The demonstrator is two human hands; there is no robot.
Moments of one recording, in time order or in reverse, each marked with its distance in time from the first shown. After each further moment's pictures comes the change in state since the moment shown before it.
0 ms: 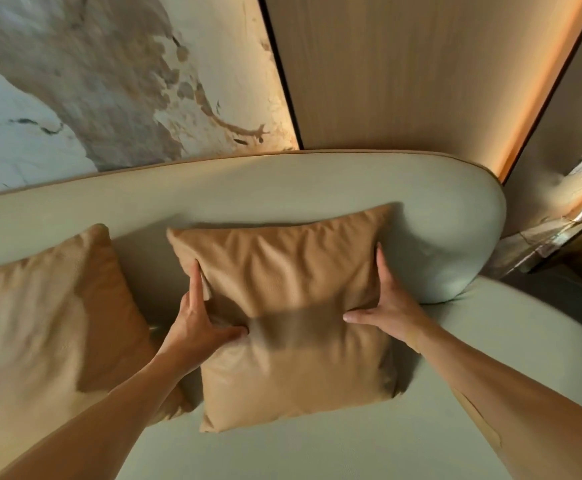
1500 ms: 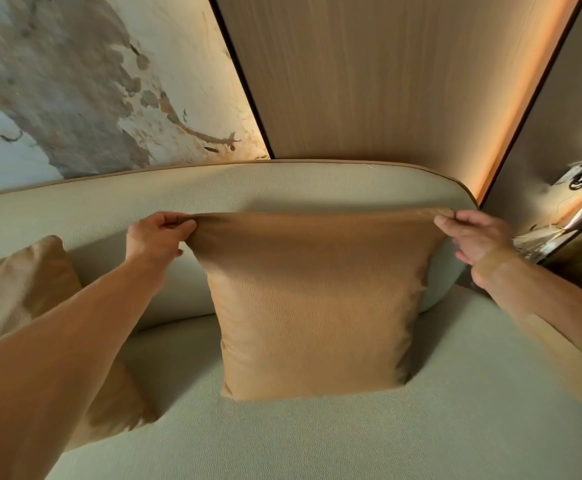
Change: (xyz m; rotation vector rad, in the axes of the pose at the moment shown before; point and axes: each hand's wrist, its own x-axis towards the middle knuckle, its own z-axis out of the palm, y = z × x) left_hand 0.074 0.128 -0.034 -0.455 0.376 -0.201; right_hand 0.033 -0.026 -0.179 0.443 0.592 0.267
